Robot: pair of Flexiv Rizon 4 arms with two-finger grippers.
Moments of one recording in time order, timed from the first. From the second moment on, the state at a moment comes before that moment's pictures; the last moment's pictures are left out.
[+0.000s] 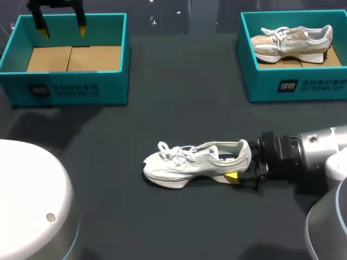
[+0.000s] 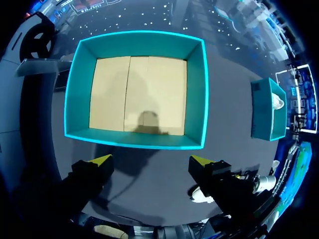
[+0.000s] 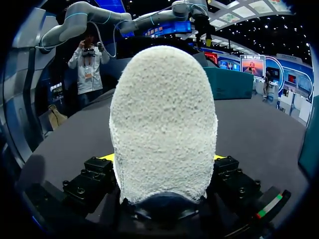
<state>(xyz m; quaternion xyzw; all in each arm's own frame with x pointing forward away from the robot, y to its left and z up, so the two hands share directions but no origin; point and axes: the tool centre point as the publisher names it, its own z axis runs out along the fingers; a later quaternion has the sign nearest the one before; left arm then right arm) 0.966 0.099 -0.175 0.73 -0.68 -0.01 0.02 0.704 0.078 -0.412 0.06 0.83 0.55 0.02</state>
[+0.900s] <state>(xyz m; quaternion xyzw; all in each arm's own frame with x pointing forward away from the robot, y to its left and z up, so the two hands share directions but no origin) 0.853 -0.063 -0.173 0.72 -0.70 -0.01 -0.01 0.704 0.078 -0.412 0.06 0.83 0.55 0.02</state>
